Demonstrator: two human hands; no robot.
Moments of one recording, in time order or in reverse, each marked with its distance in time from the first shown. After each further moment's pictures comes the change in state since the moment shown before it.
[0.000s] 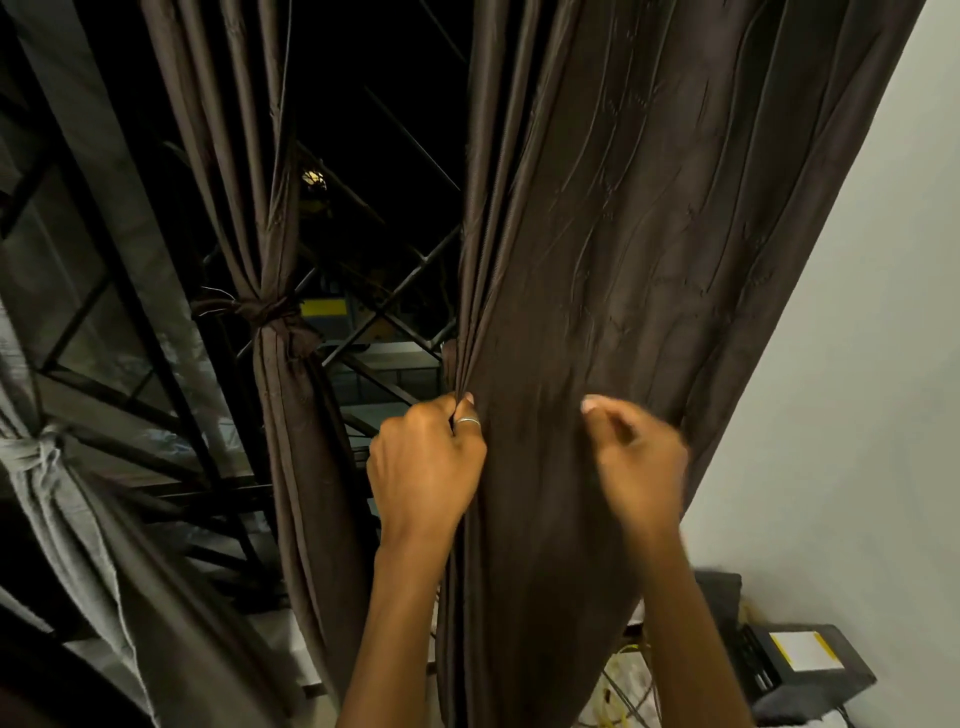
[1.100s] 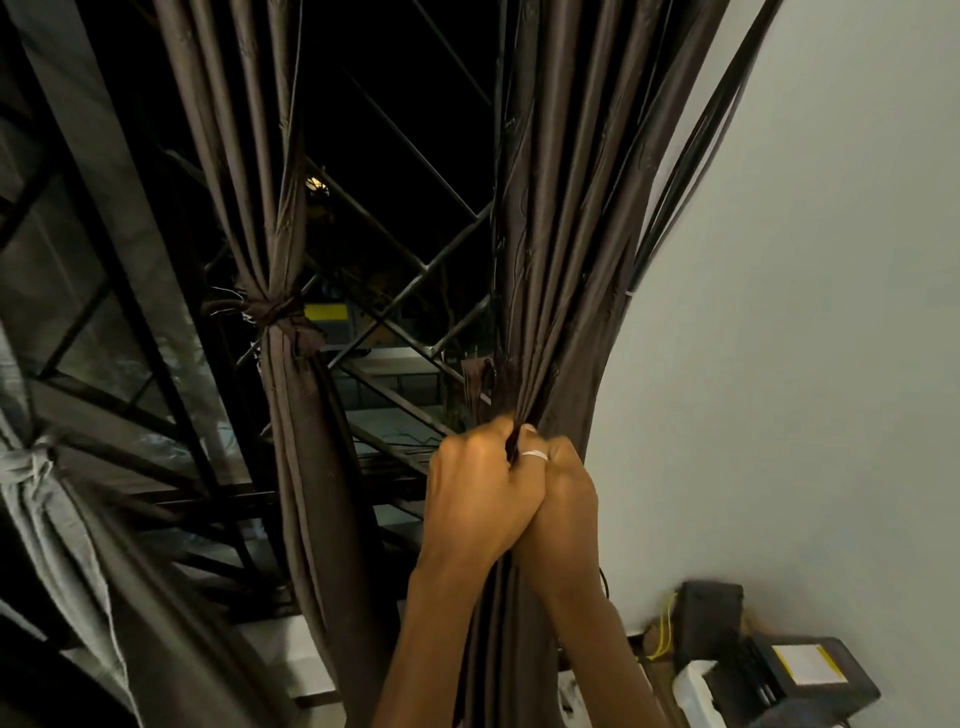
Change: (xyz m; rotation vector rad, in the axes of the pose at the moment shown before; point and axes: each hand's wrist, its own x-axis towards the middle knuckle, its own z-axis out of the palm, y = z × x) left_hand -0.013 0.009 0.029 -0.106 -0.159 0.161; right_hand -0.051 -0.008 0.047 -0.084 -0.210 -0.184
